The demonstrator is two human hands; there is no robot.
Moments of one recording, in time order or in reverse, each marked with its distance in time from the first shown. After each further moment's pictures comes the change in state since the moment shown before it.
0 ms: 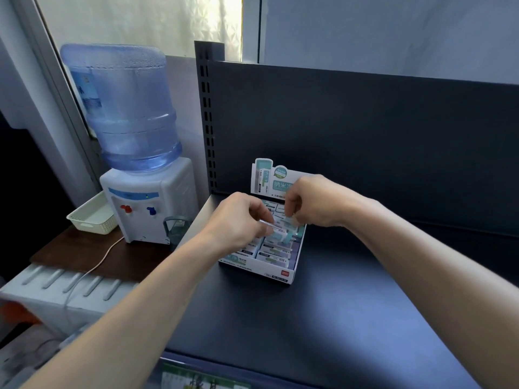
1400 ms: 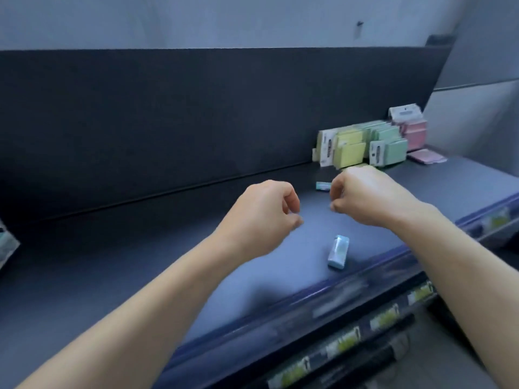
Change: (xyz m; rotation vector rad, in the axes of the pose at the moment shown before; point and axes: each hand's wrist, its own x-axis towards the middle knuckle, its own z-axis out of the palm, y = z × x) left_hand -0.074 0.279 0.289 0.128 -0.415 0.594; right_hand -0.335 0.303 -0.048 -0.096 0.269 0.819
